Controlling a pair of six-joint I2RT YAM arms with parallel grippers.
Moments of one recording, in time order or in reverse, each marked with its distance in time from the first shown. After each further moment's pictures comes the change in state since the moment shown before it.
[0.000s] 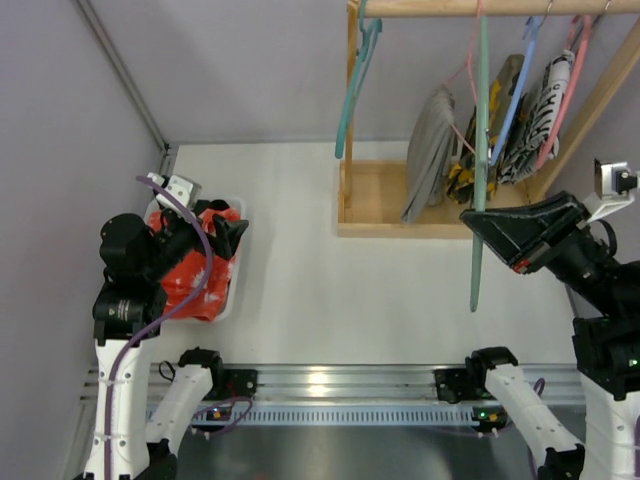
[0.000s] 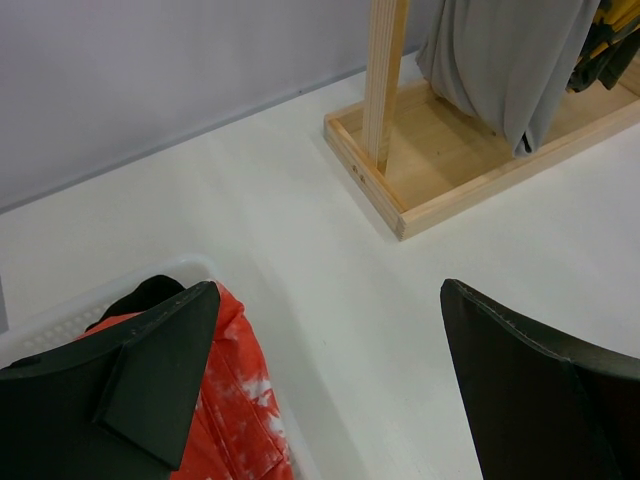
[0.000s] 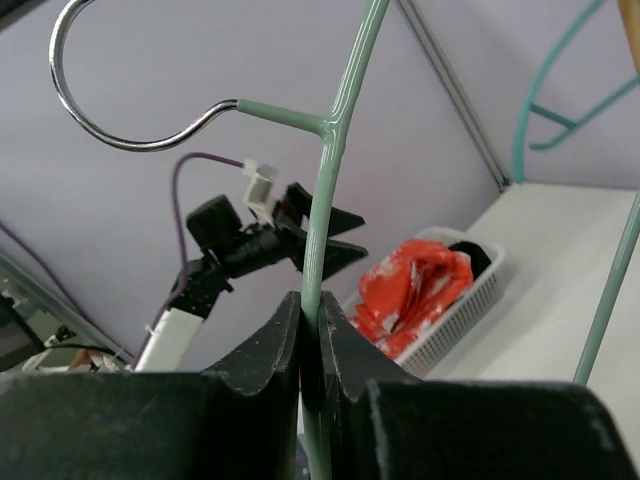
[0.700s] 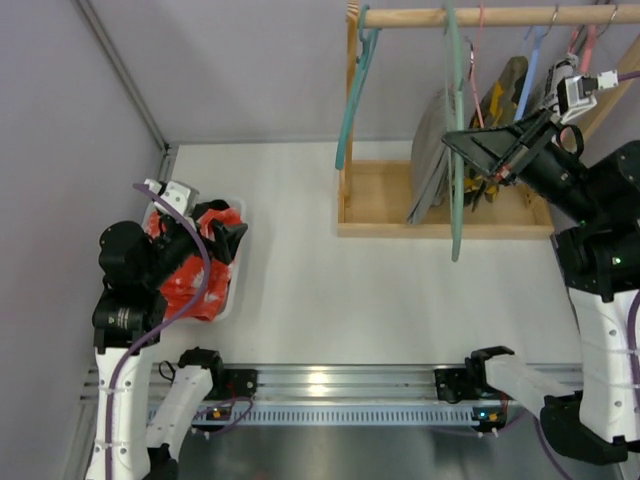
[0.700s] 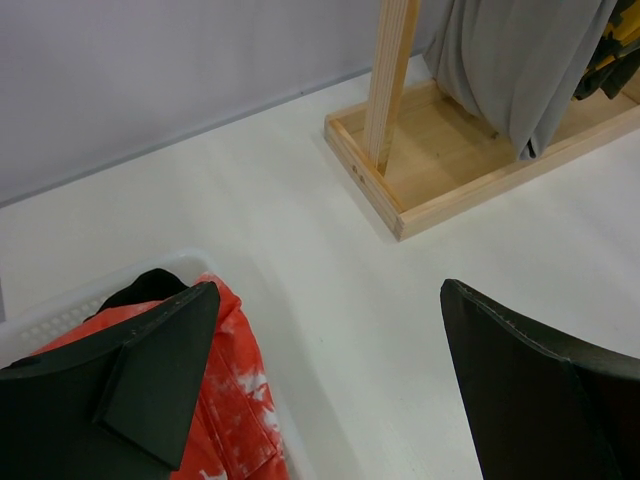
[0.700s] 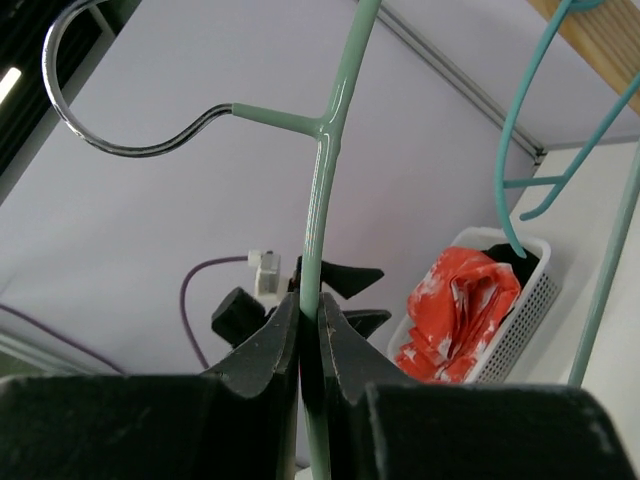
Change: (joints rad) left arm 0.000 -0.043 -0.026 0.000 -0.013 -0.018; right arm 0.035 0.406 0.303 0.013 0.052 0.200
